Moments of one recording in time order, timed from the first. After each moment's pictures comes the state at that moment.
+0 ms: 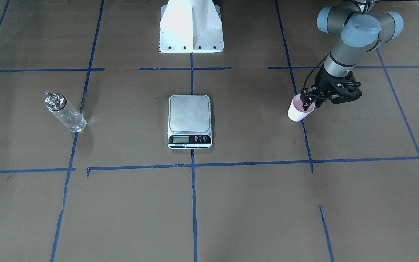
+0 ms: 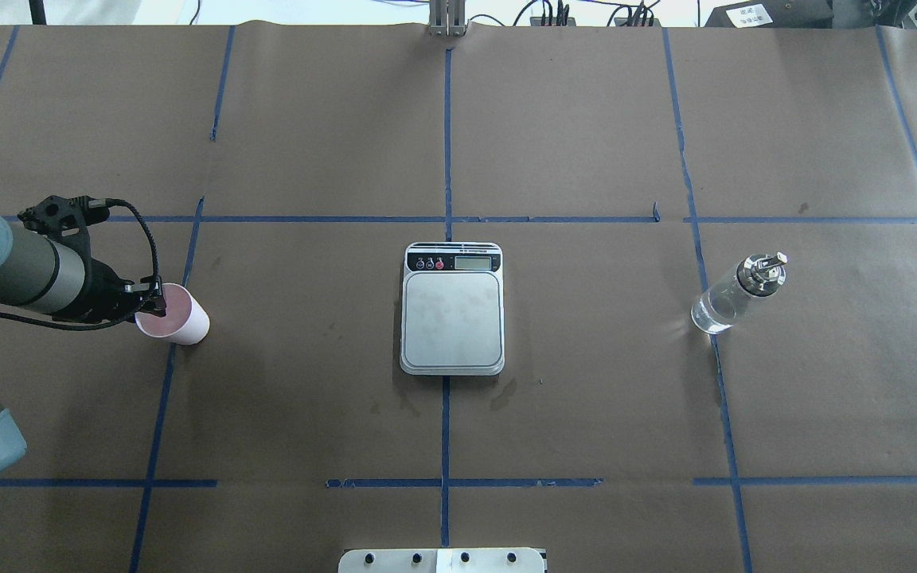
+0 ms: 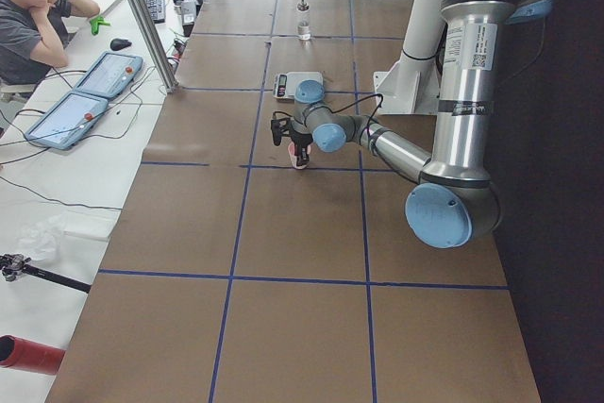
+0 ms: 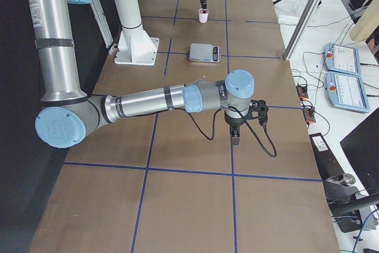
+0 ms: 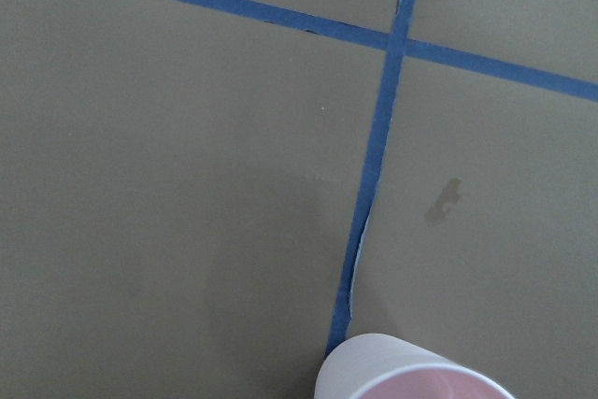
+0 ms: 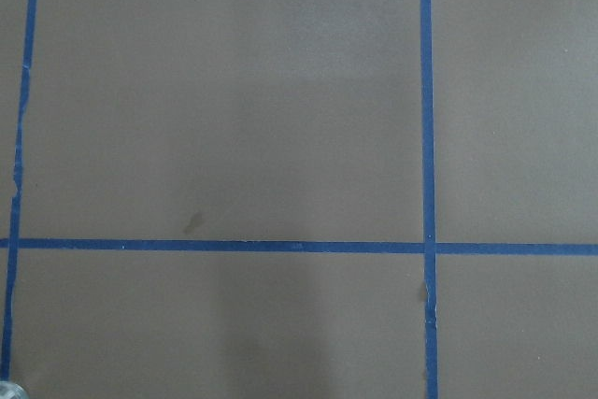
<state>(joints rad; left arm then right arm) -0.71 -1.62 -1.89 -1.97 -1.95 -1.29 1.54 -1.46 1.70 -1.60 2.40 0.18</state>
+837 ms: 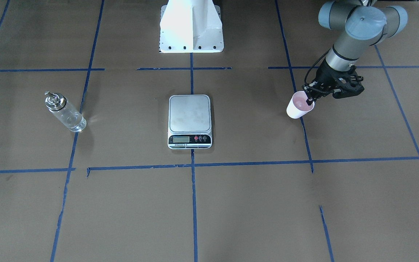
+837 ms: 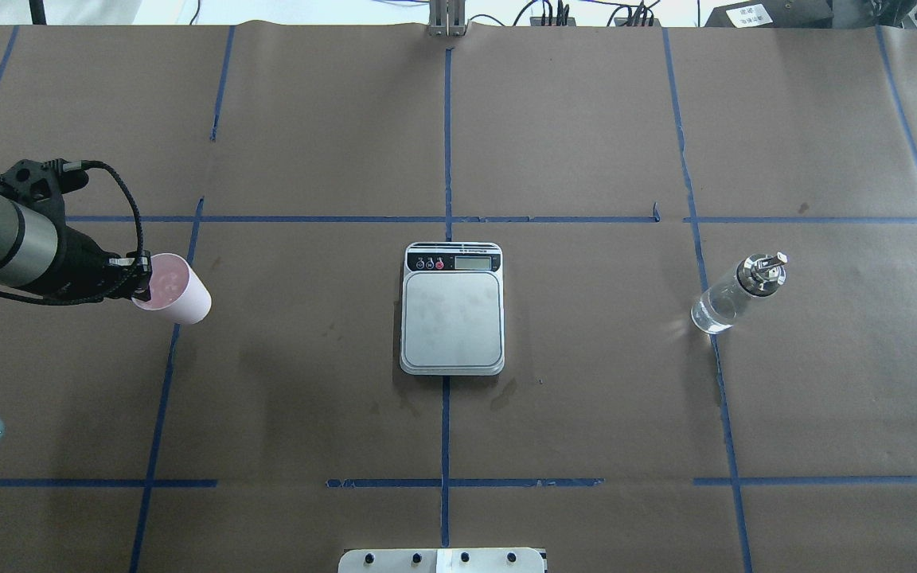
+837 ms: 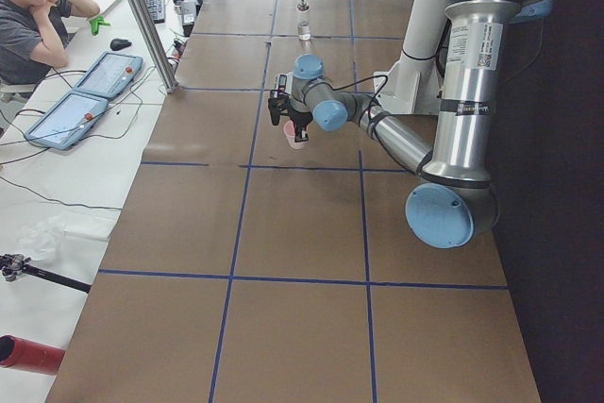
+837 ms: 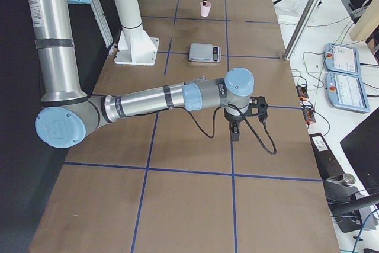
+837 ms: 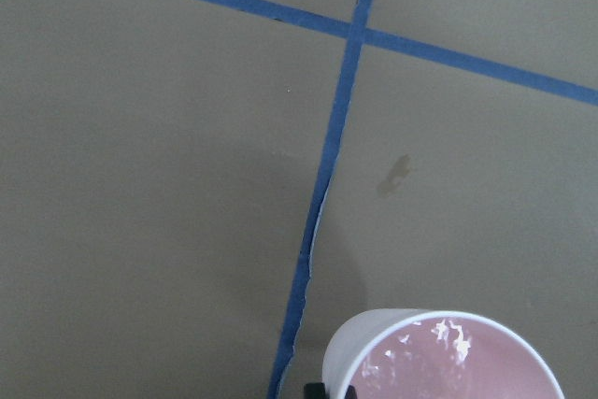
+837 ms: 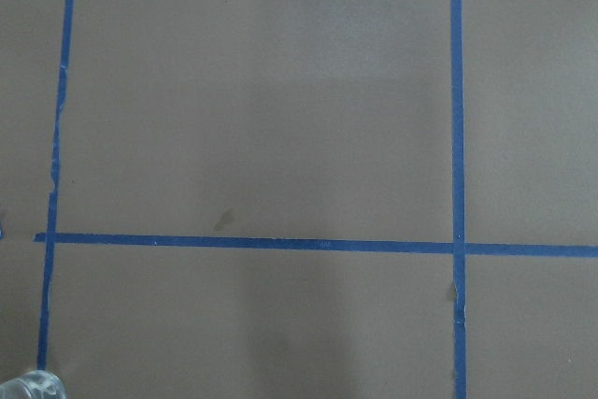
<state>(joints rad) -0.78 -1.71 -2.05 -1.75 -2.03 -1.29 1.54 -1.47 1.71 -1.60 2.44 0.18</state>
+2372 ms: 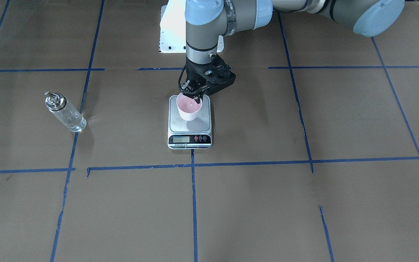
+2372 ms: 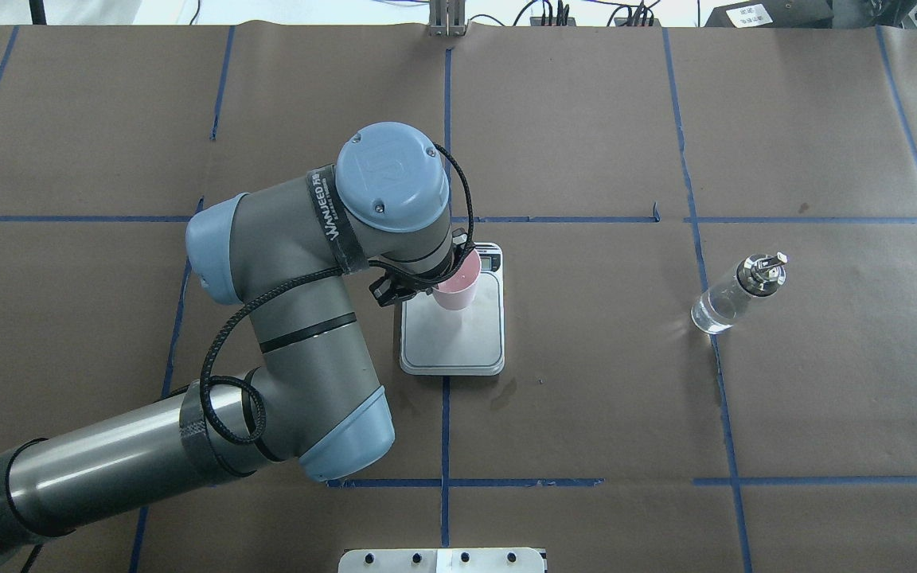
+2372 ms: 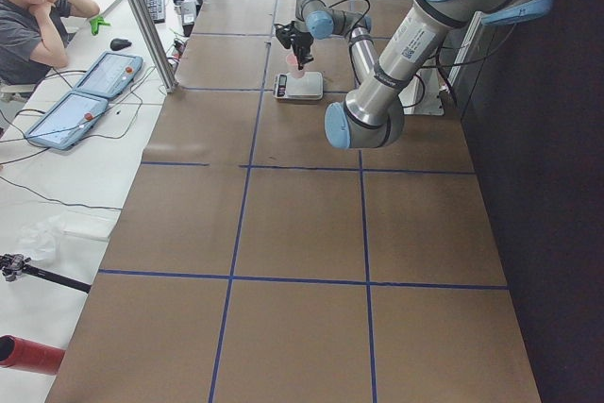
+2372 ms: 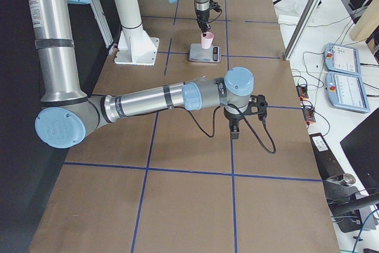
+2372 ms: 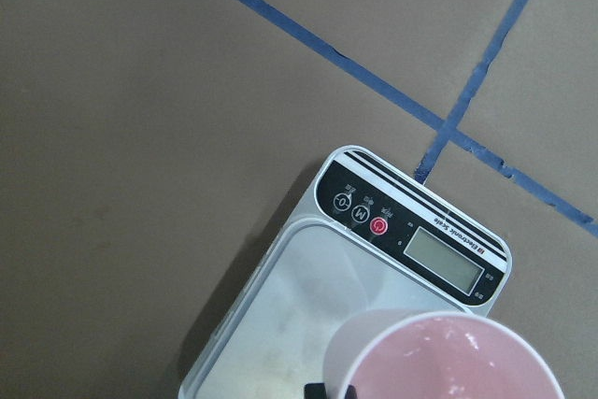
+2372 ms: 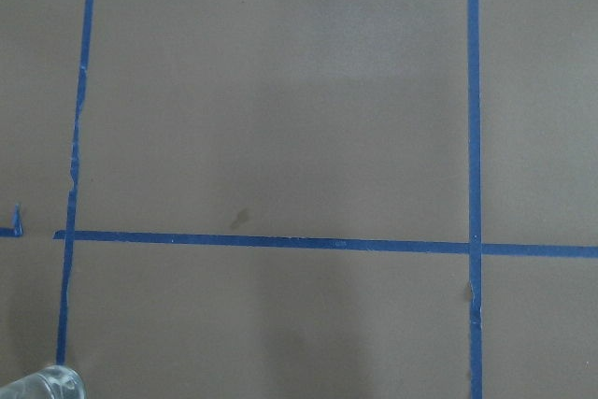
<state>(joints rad) -0.51 -2.44 -1.66 -1.43 -1.82 -1.80 1.54 -1.47 1.72 -1.60 2.46 0.18</state>
